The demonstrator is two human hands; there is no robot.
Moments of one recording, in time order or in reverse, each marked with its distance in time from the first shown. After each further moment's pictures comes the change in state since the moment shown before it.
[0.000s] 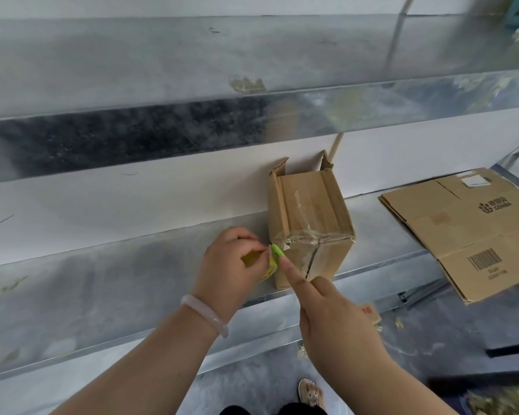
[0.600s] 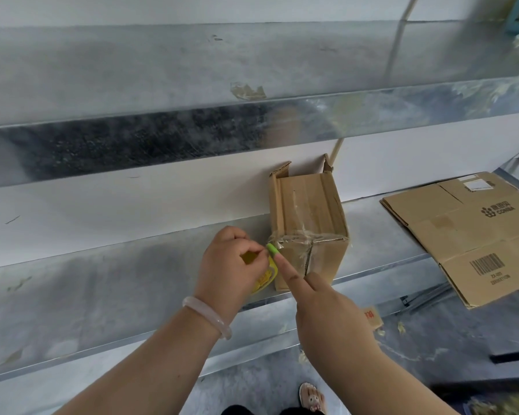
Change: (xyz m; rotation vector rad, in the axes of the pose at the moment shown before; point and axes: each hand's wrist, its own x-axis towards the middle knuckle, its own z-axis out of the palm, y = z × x) left_hand 0.004 0.006 -0.002 0.004 0.020 -0.140; right_hand 0.015 -0.003 -0.004 -0.027 -0.103 0.067
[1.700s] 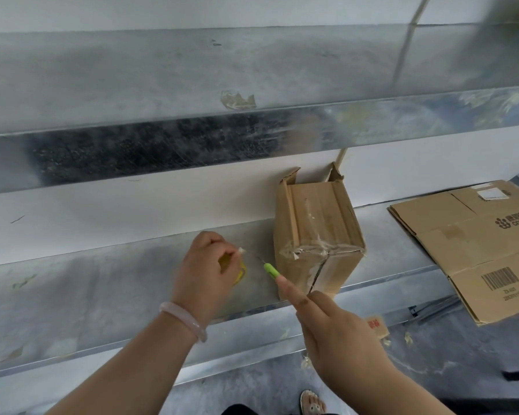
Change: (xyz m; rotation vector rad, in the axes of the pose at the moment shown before) left_hand 0.007 -0.040 -0.005 0.113 0.101 0.091; right_hand -0.003 0.040 0.022 0.034 0.222 -0.306
